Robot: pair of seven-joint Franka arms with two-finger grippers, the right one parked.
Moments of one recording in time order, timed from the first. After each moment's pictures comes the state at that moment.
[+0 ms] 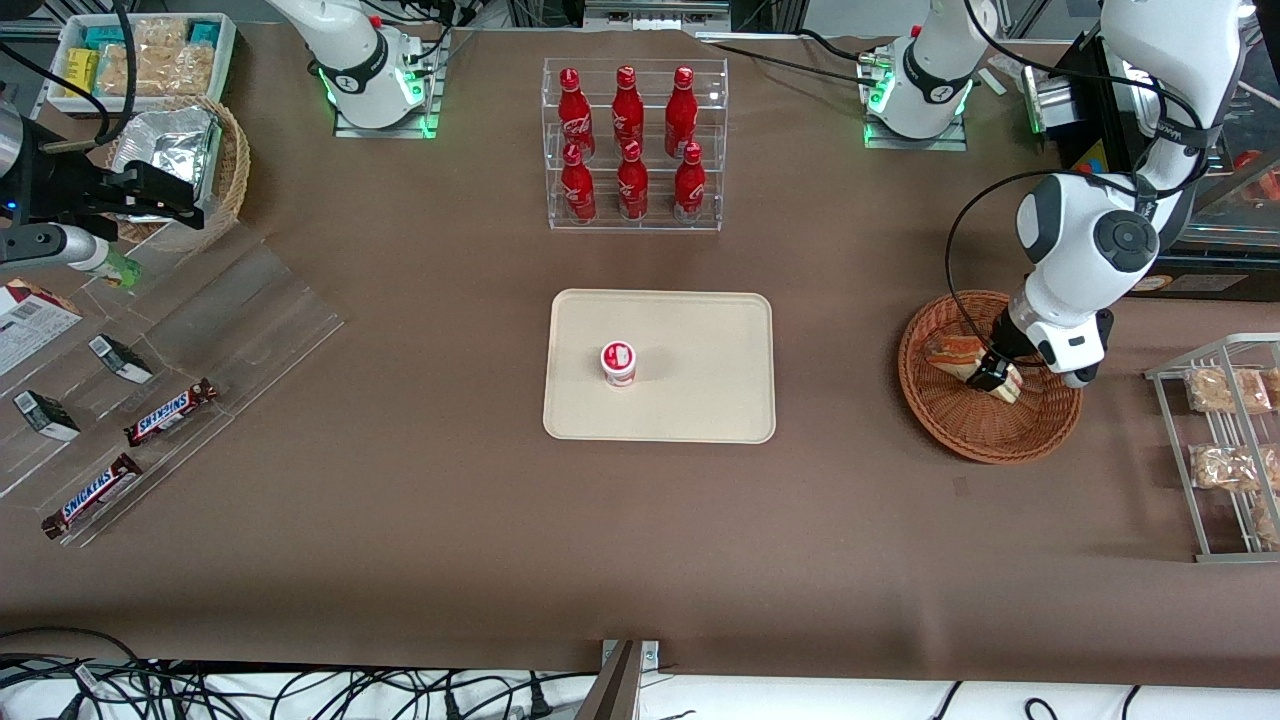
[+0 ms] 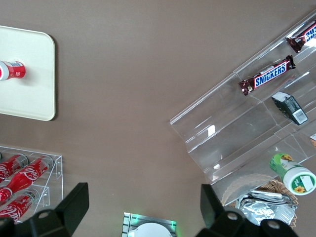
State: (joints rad) arm 0.13 0.27 -0.09 -2.31 0.06 2.67 -1.09
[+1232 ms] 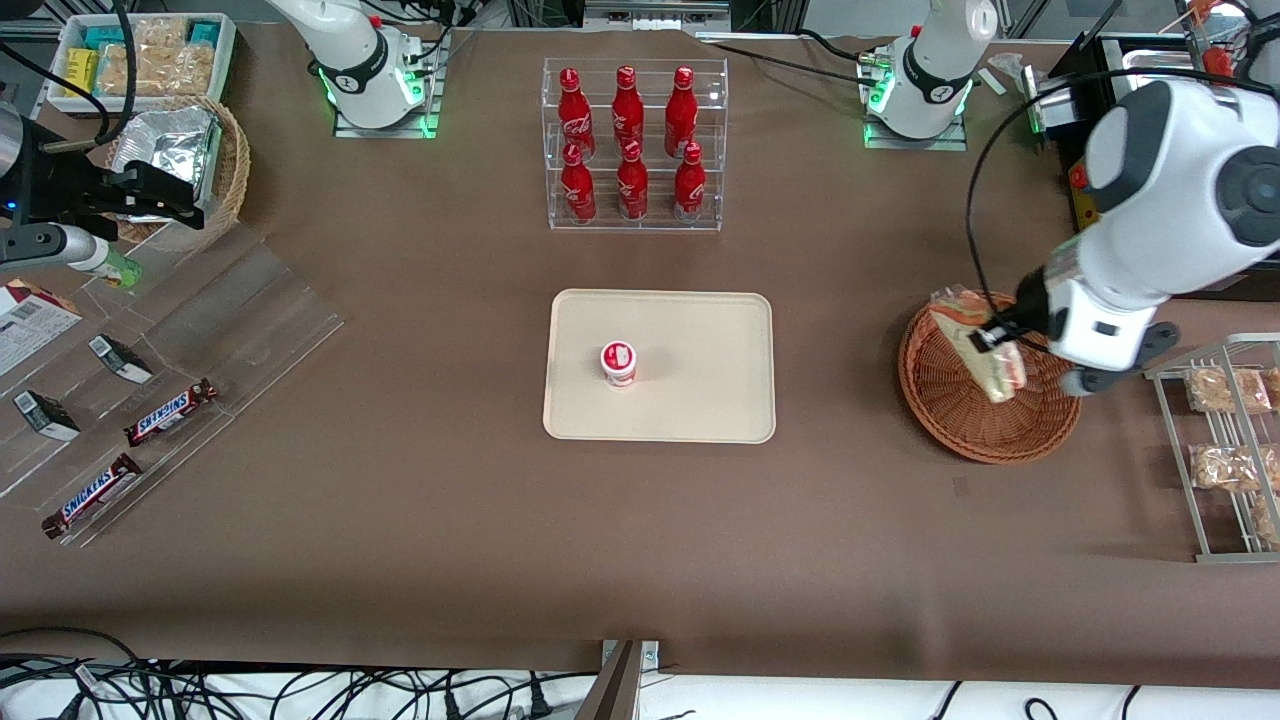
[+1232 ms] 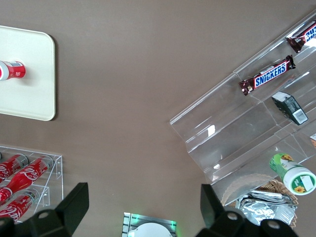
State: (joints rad) arm 0.09 0.18 -0.28 -1.75 -0.03 1.86 -0.60
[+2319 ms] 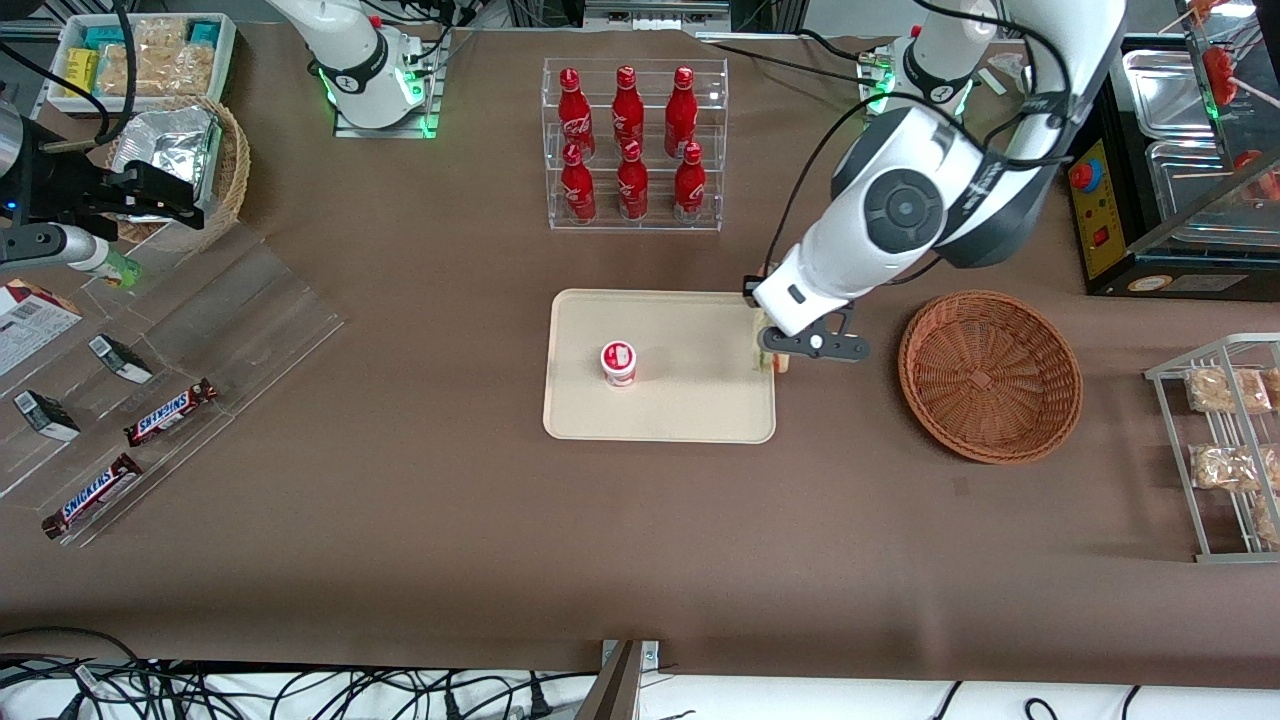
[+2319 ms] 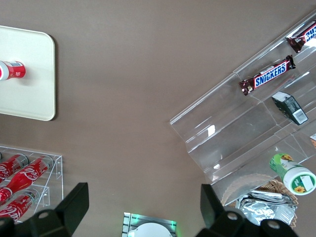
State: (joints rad) arm -0.05 0.40 -0.52 -1.72 0.00 2.00 -0.51
